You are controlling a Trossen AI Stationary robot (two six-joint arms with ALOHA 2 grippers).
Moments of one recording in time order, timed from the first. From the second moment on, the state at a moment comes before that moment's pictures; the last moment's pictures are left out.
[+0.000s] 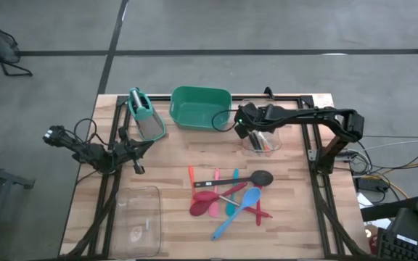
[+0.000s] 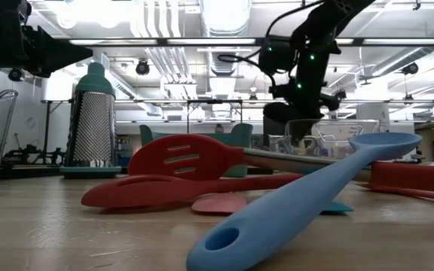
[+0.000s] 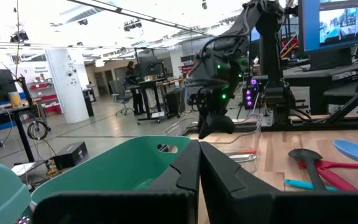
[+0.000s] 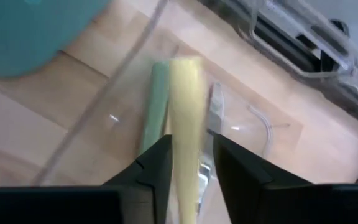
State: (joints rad) left arm -0.45 0.09 0.01 0.25 -0.85 0.32; right arm -0.35 1.66 1.10 -0.70 0.52 0.58
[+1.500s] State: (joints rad) left arm -0.45 0.09 0.01 0.25 -0.85 0.32; right arm -0.02 1.66 1.23 -0.68 0.28 0.26
